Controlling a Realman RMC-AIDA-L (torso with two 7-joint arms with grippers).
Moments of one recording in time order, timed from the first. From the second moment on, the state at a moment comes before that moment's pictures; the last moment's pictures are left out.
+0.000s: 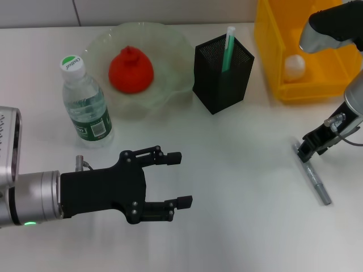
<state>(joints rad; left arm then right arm) -0.48 -2.07 0.87 0.33 1.82 1.68 -0.83 0.75 2.08 1.88 1.07 0.33 -1.60 2.81</state>
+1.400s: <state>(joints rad) -0.48 -2.07 0.88 0.33 1.82 1.69 -0.83 0.75 2.08 1.88 0.99 0.34 -1.50 2.79</state>
